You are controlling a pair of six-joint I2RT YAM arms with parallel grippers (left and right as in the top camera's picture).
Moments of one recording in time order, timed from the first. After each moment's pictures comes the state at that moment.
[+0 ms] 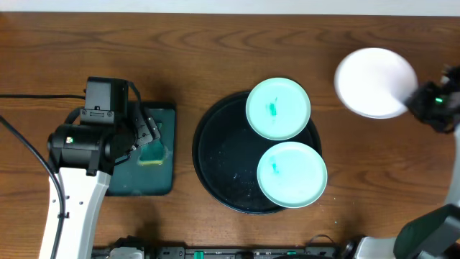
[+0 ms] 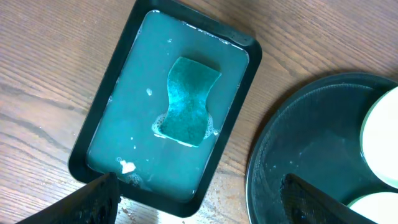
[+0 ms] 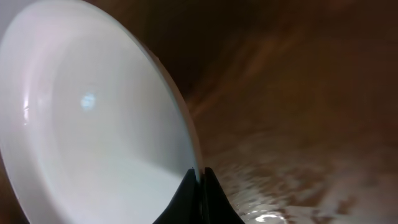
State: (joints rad) left arm -0.09 1.19 1.28 -1.21 -0.09 -0.49; right arm -0.51 1.57 1.39 -0.92 -0.31 0.31
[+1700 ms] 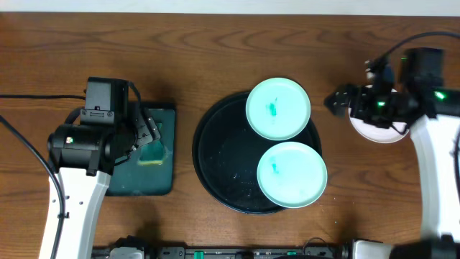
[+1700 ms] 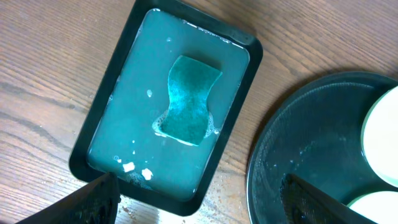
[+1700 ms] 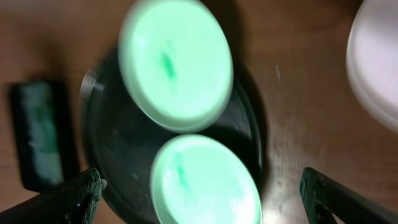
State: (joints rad) left arm -0.09 1.19 1.28 -1.21 -0.09 -0.49; right arm -0.11 1.49 1.39 -1.12 -0.43 0.14
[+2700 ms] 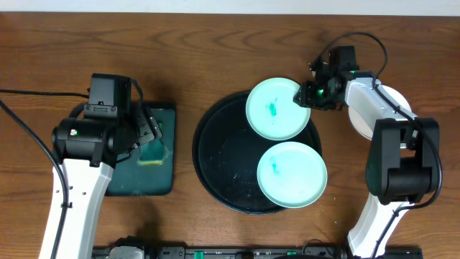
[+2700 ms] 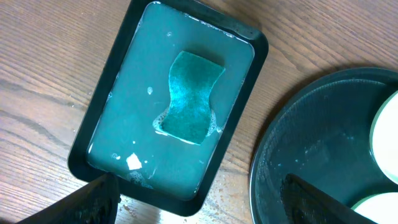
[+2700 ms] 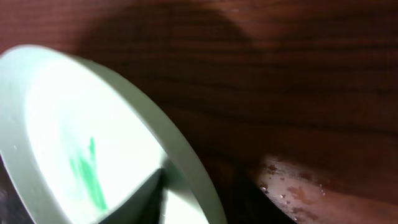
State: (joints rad) left arm -0.09 1.23 1.28 -1.21 -0.09 -0.49; right arm 0.05 2.04 1.37 -0.57 -0.38 0.17
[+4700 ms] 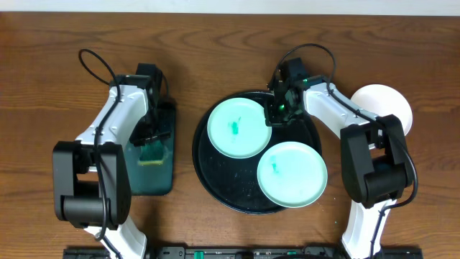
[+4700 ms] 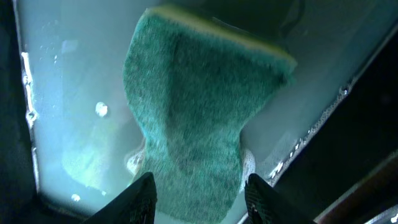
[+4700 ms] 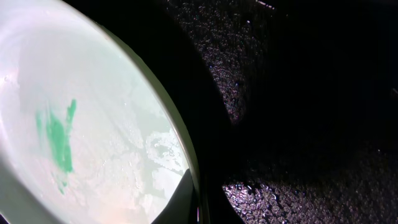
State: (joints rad) left arm -0.08 1.86 1.27 -1.07 -0.09 -0.42; right arm 0.31 2.07 1.38 -0.70 -0.33 0.23
